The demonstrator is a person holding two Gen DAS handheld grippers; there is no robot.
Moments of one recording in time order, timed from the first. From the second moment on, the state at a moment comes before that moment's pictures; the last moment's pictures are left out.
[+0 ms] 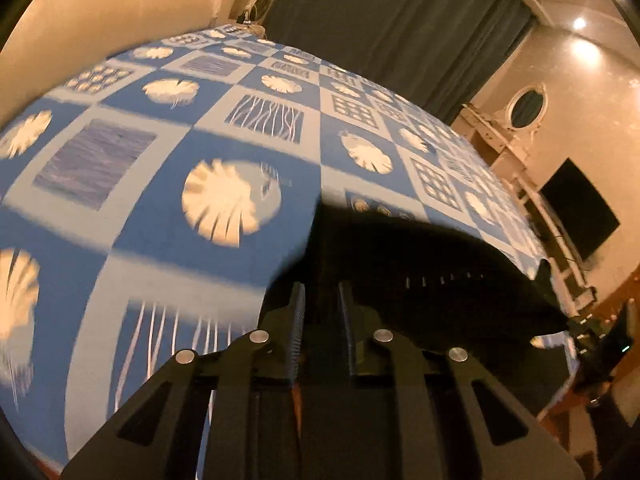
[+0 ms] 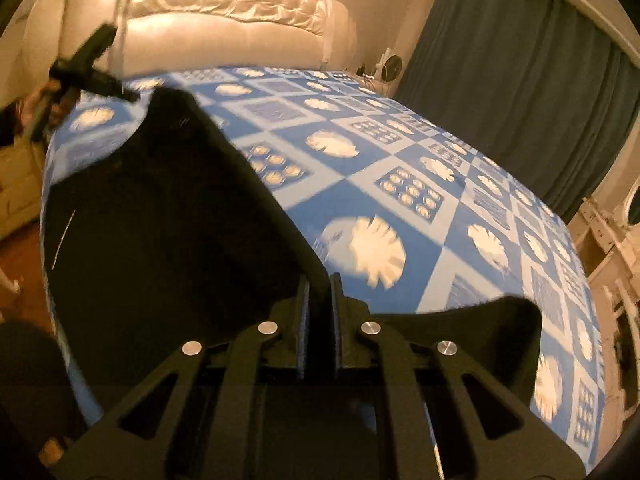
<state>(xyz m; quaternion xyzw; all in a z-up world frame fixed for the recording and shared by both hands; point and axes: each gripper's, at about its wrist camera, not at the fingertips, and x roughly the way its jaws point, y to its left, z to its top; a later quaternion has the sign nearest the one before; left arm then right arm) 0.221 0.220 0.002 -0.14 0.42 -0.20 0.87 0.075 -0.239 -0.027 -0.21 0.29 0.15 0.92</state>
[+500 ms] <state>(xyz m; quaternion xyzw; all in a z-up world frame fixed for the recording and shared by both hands) 0.119 0.221 -0.061 -0.26 0.48 -0.17 0.82 0.014 -0.235 -0.106 -0.15 0.36 0.14 0.91</state>
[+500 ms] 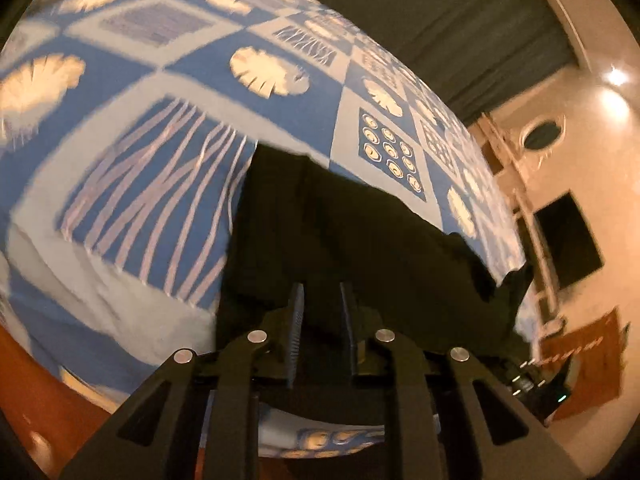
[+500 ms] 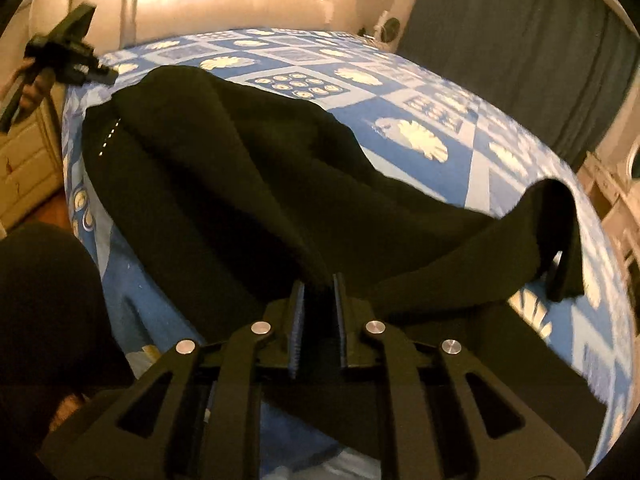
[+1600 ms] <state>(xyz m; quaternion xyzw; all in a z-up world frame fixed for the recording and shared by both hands) 0.107 0.234 -0.111 -0.43 0.43 -0.08 0.79 -0.014 -0.347 -0.134 0.41 0.37 0.10 0.83</state>
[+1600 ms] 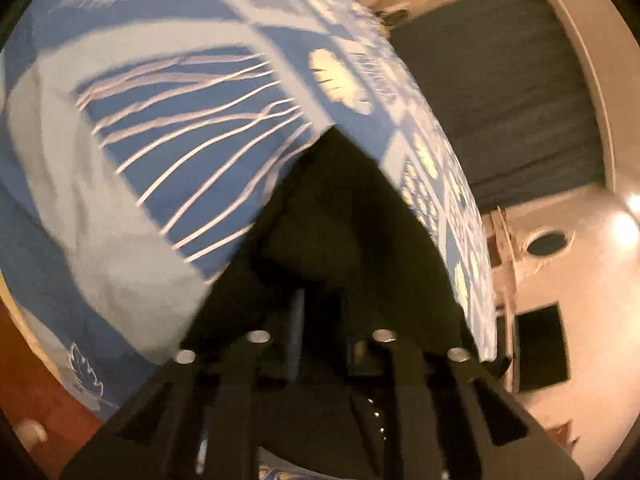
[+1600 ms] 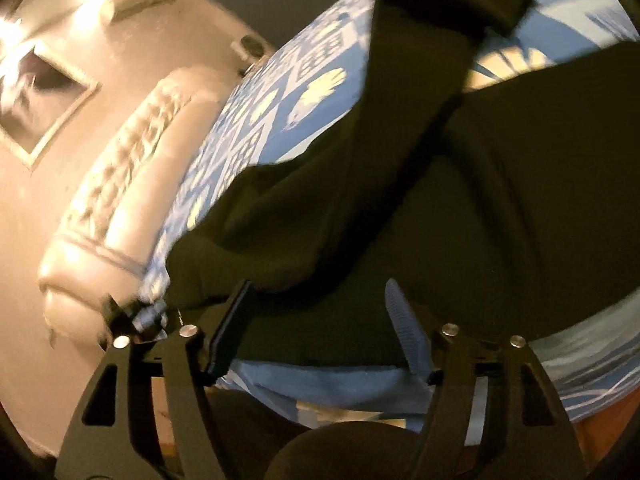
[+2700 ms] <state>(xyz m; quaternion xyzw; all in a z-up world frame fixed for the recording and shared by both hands) 0.069 0.248 -0.092 -0.44 0.41 -0.07 0.79 -0.008 -0.349 -0.124 0.46 0.38 0.06 0.80</state>
